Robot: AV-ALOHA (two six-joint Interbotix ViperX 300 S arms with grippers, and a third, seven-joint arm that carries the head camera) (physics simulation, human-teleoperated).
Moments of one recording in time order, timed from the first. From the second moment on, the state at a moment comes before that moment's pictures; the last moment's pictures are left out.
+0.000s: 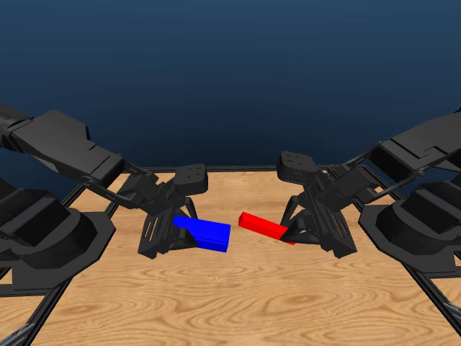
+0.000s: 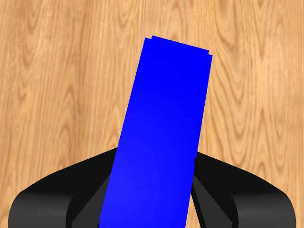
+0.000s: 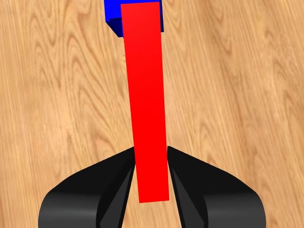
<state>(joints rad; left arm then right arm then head) -0.17 -0.21 0.72 0.16 0.52 -0.37 0.23 -0.11 0.50 -0.24 0.68 0.61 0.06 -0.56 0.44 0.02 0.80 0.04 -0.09</state>
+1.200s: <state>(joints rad) -0.16 -0.23 0.60 0.21 0.71 -0.32 0.20 -0.02 0.50 -0.16 0.57 0.51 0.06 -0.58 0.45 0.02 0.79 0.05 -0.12</state>
